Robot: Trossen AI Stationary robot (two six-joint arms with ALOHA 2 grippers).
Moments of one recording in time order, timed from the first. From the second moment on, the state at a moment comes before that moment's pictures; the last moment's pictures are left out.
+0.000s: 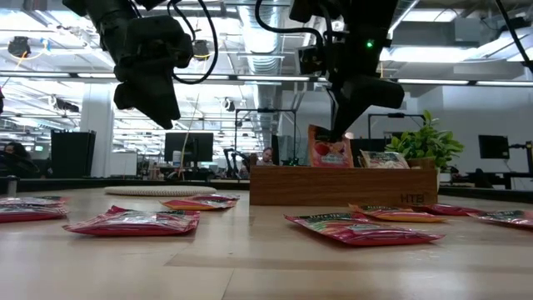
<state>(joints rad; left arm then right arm) -0.05 1.25 0.80 -0.51 -0.14 -0.66 0.14 1.82 1.37 -0.97 0.49 -0.08</state>
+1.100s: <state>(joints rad) -0.05 1.25 0.80 -0.51 -0.14 -0.66 0.17 1.79 1.37 -1.19 0.47 0.05</state>
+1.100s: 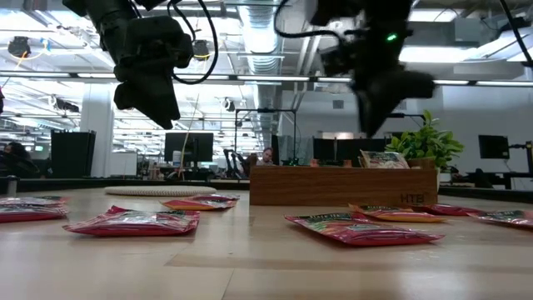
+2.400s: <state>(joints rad) -0.05 1.25 0.80 -0.51 -0.12 -0.67 0.45 1.74 1.03 -0.76 -0.03 0.18</state>
